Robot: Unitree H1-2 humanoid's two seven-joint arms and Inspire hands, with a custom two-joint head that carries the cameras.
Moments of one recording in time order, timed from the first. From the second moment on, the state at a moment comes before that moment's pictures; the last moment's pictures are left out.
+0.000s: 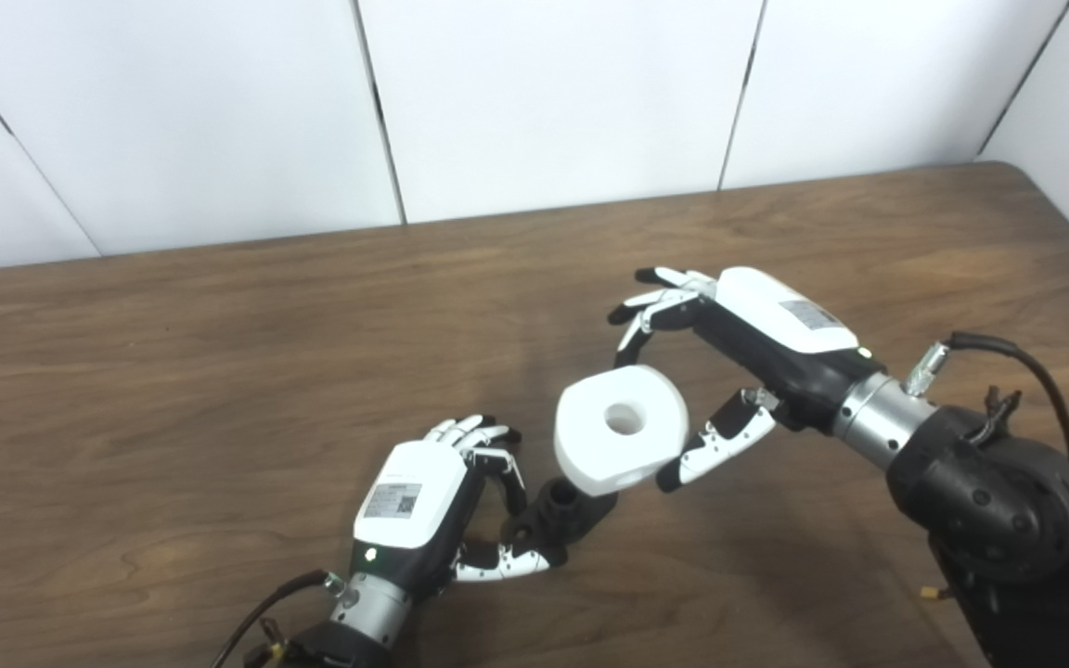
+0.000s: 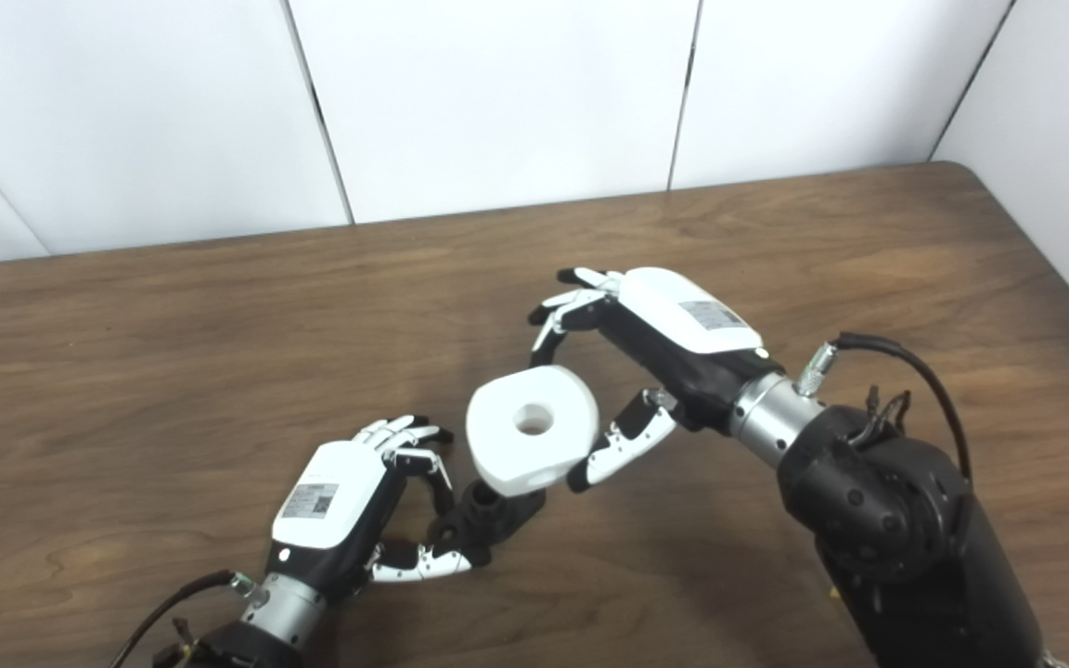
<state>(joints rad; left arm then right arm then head) 0.03 0.20 -0.50 -0.21 0.98 0.07 -0.08 -0.19 -0.41 0.17 -0.77 -0.65 0.44 0.68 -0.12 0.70</state>
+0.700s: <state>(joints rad) 0.03 0.20 -0.50 -0.21 0.98 0.07 -0.08 -0.18 -0.36 0.24 -0.73 -0.69 0.42 0.69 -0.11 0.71</state>
